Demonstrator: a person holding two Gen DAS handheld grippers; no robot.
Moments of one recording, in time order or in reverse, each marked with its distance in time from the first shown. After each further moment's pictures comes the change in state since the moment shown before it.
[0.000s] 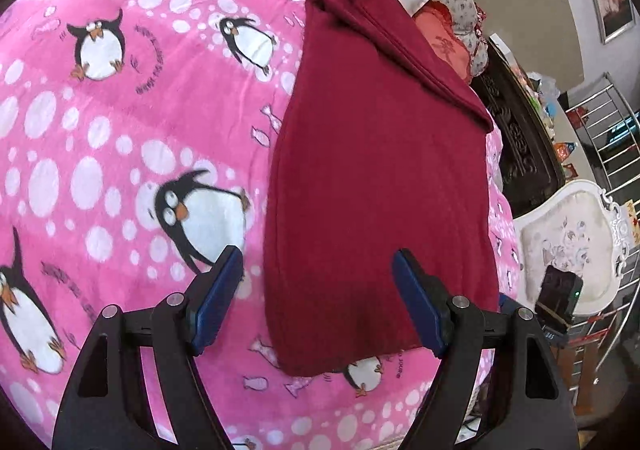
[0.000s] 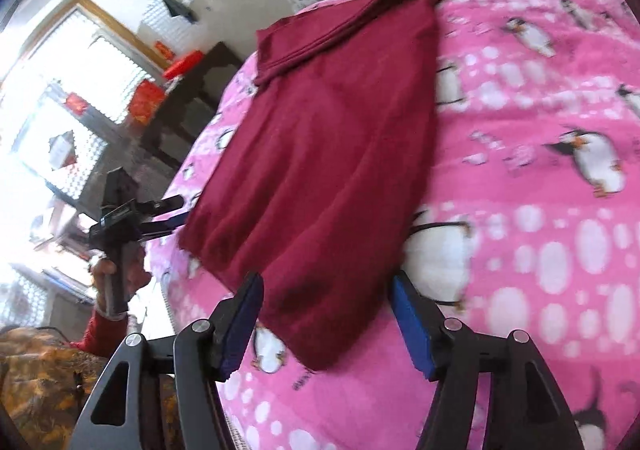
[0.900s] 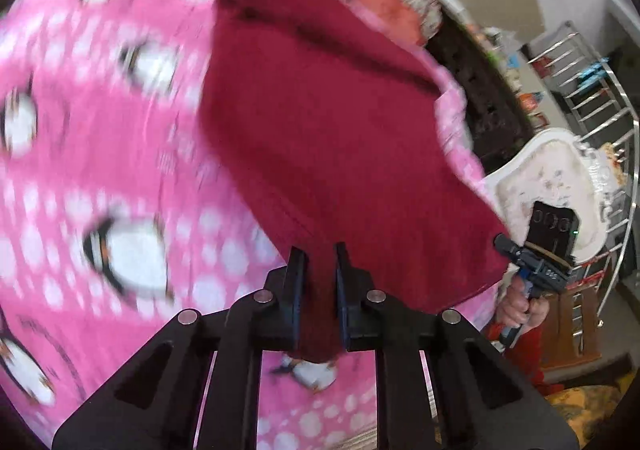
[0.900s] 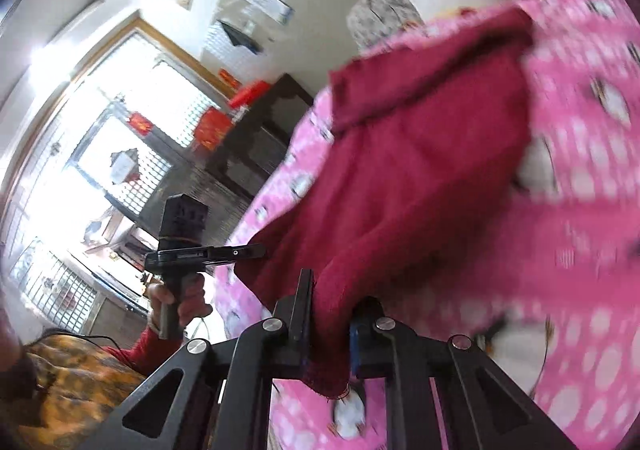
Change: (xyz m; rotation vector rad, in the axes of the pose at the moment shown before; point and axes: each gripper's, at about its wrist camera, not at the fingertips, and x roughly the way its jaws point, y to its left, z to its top) left arm -0.008 -0.047 0.029 0.197 0.046 -0.114; right arm -0.002 0.032 0.050 -0.072 -0.153 0.241
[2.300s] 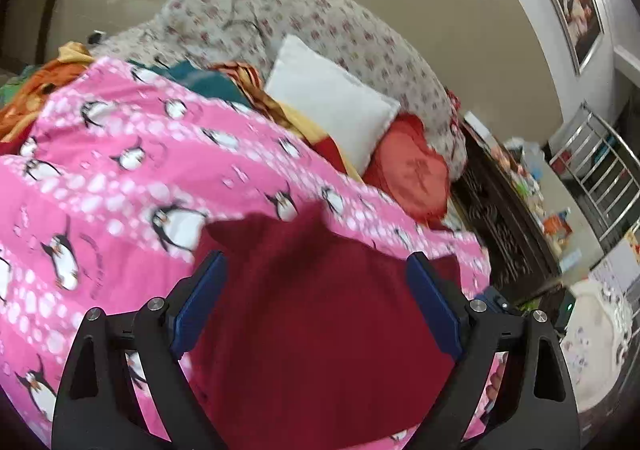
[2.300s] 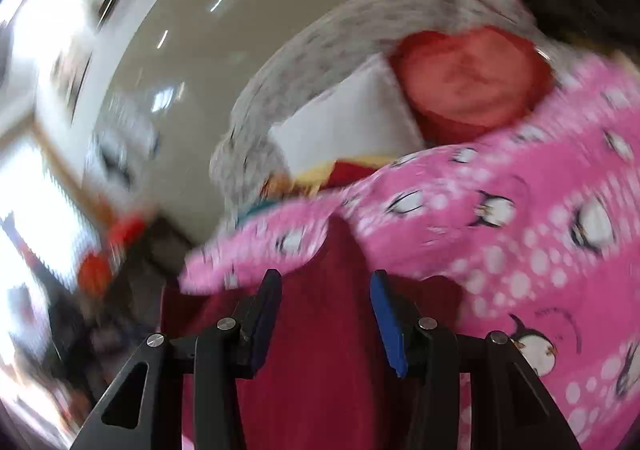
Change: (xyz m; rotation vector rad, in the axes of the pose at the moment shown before) left arm 0.046 0.010 0.294 -0.037 -0.342 0.098; right arm 0.042 -0.111 0.277 0.093 -0.315 -0.512
